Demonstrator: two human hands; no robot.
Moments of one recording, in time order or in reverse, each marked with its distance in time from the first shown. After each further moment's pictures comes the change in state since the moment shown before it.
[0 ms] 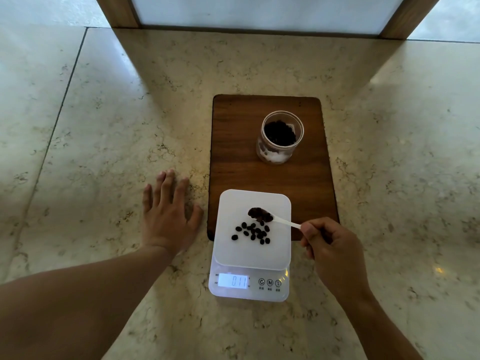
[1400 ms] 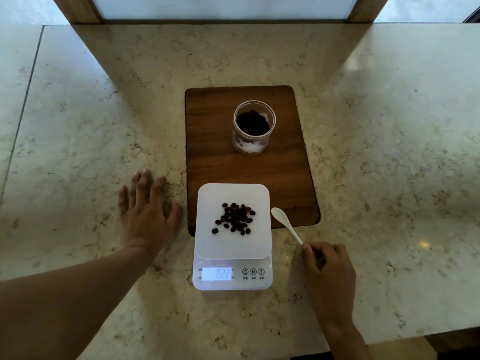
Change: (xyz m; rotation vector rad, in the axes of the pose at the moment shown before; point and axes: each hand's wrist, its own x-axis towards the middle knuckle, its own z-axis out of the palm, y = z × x) left_hand -0.002 0.003 -0.004 -0.016 -0.001 0.005; right_hand -0.053 0.071 0.003 -0.345 0.294 0.162
